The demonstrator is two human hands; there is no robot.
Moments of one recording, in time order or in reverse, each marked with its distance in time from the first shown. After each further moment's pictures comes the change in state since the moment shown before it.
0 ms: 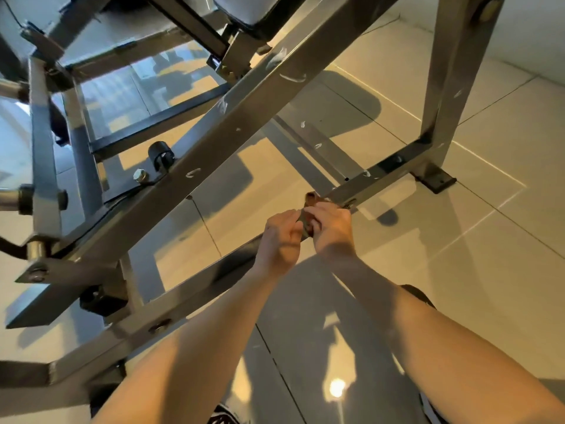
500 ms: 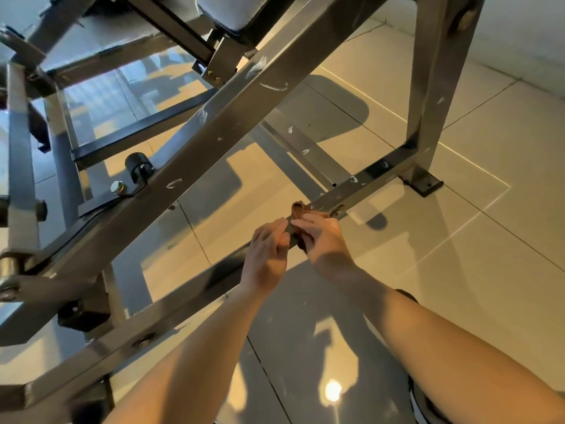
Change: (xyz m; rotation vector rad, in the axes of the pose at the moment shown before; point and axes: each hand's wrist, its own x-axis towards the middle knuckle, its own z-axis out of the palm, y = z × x) left_hand -0.016 -0.003 0.008 0.182 0.040 -0.008; right_hand -0.006 0.011 -0.018 0.058 -0.067 -0.070
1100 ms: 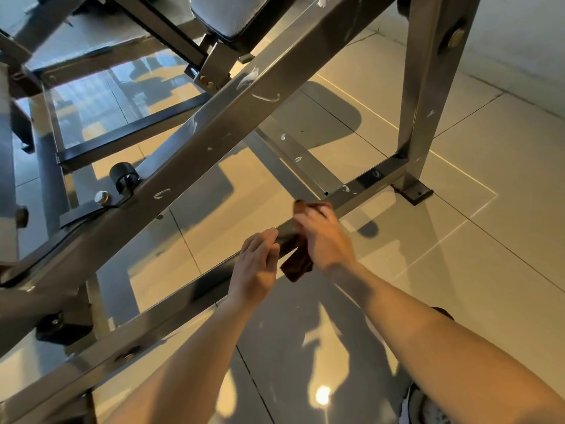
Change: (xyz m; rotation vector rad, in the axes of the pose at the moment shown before) left_hand -0.001 -0.009 0.003 -0.003 0.065 0.073; right_hand 0.025 0.016 -0.017 -0.198 -0.010 0.005
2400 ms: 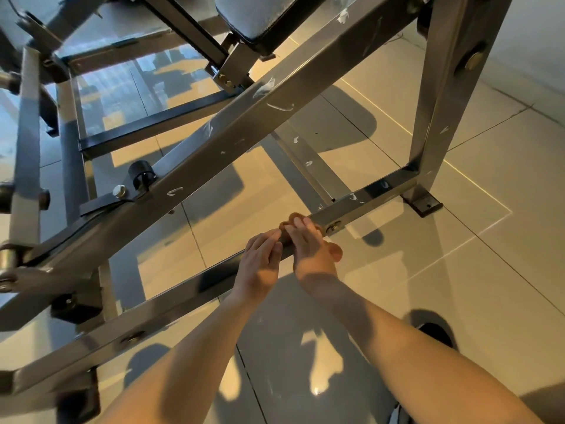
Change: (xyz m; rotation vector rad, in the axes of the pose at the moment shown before) left_hand 0.005 0.010 0.002 -0.067 0.052 -0.122; right_hand -0.015 -0.020 0.029 0.088 -0.057 -0.119
